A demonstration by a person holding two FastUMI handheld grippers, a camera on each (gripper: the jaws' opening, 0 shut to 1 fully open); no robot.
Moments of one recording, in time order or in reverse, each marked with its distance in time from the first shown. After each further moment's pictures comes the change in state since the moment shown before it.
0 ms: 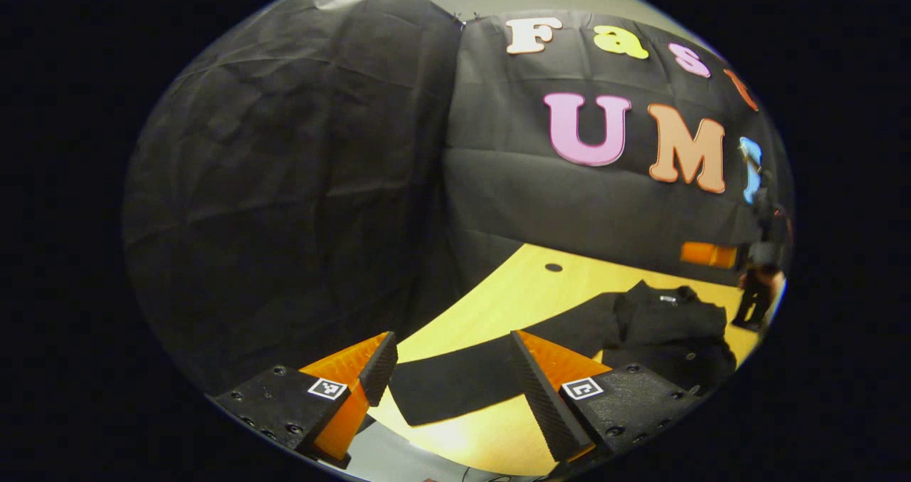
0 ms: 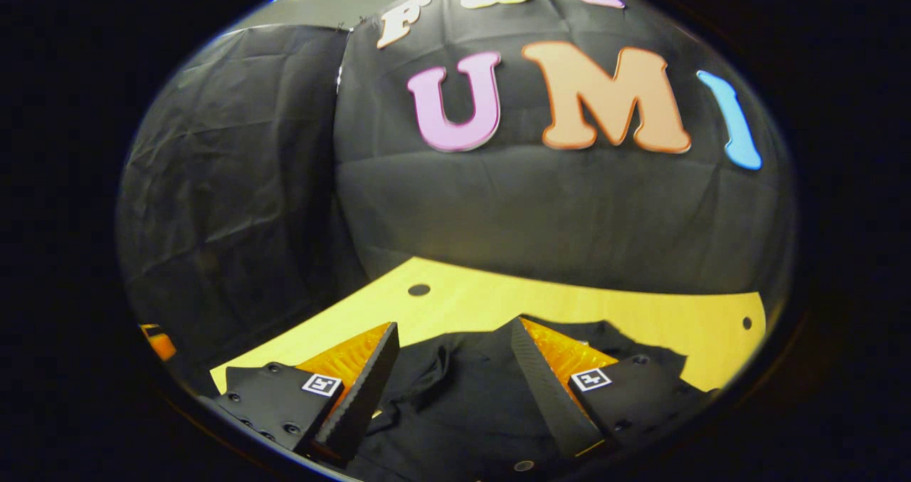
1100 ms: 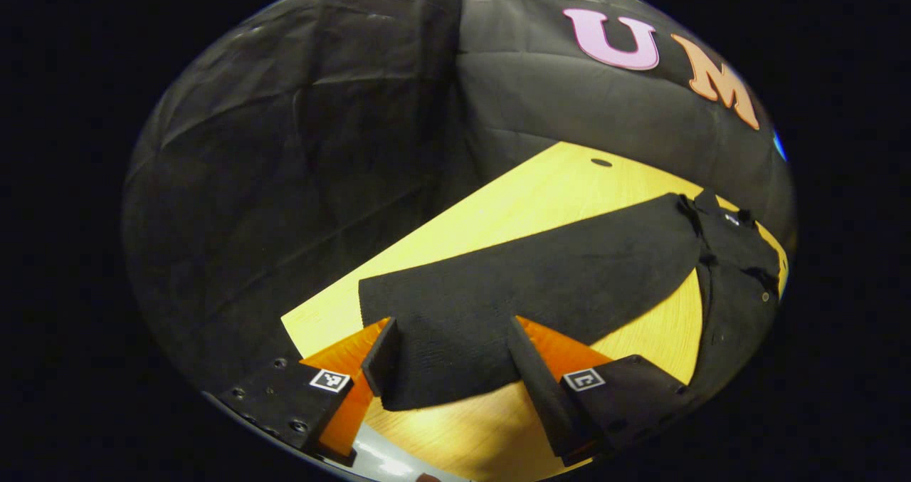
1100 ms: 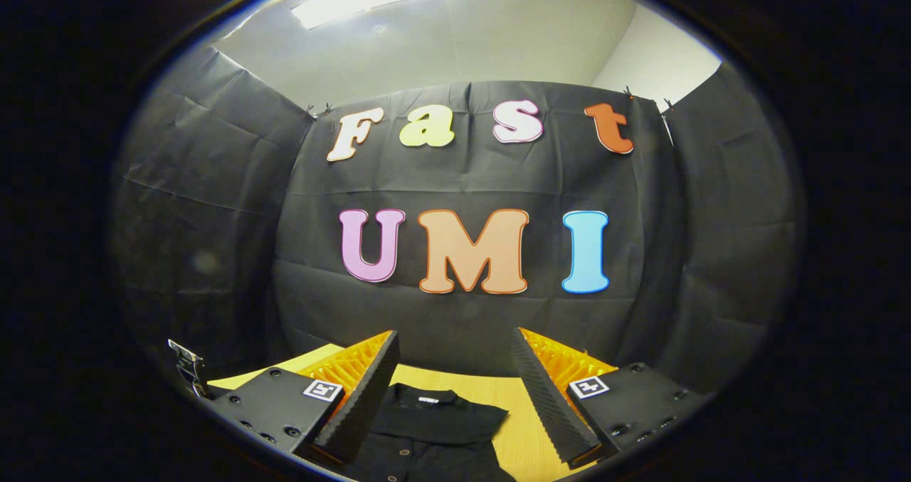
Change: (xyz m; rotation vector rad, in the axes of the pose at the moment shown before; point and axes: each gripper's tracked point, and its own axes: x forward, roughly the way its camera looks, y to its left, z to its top) left arm 0.075 0.015 -0.154 -0.001 0.304 0.101; right arm -0.317 -0.008 0.001 -0.055 -0.378 -0.361
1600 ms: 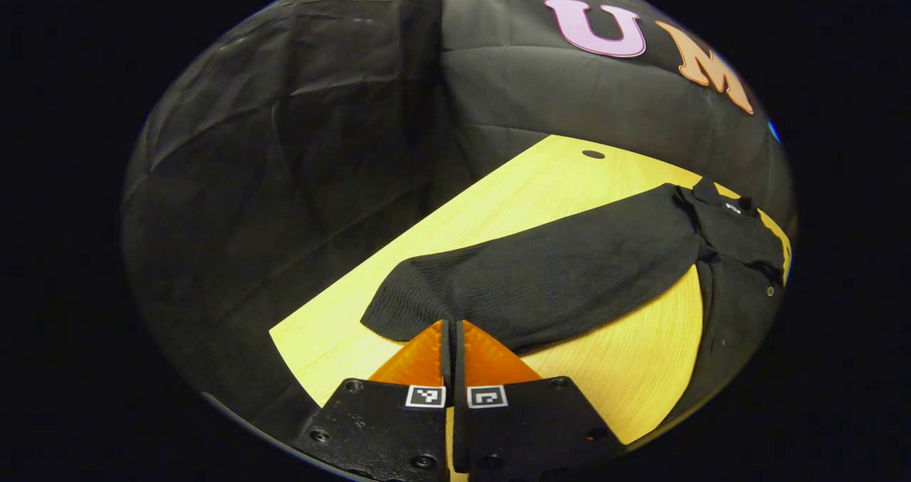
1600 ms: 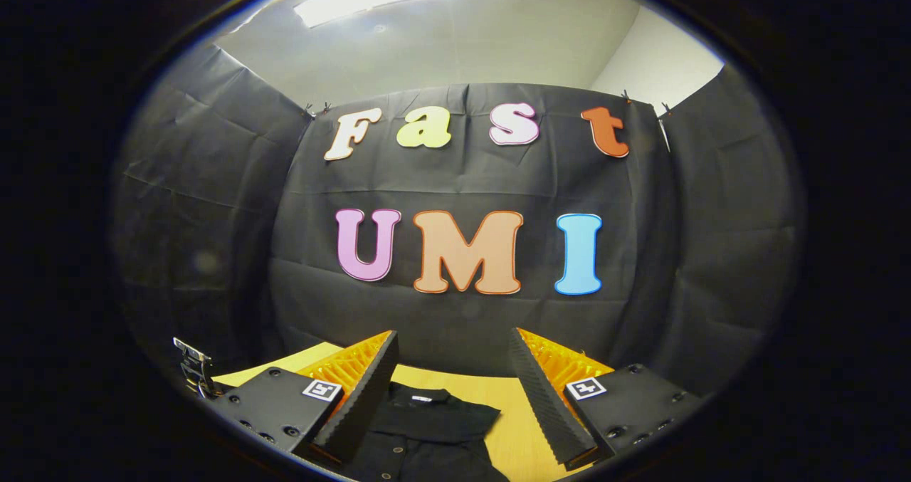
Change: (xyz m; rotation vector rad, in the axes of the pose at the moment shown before) left arm 0.007 -0.024 0.010 0.060 0.016 0.018; right arm -0.013 -0.024 -0.003 -0.005 0.018 -0.049
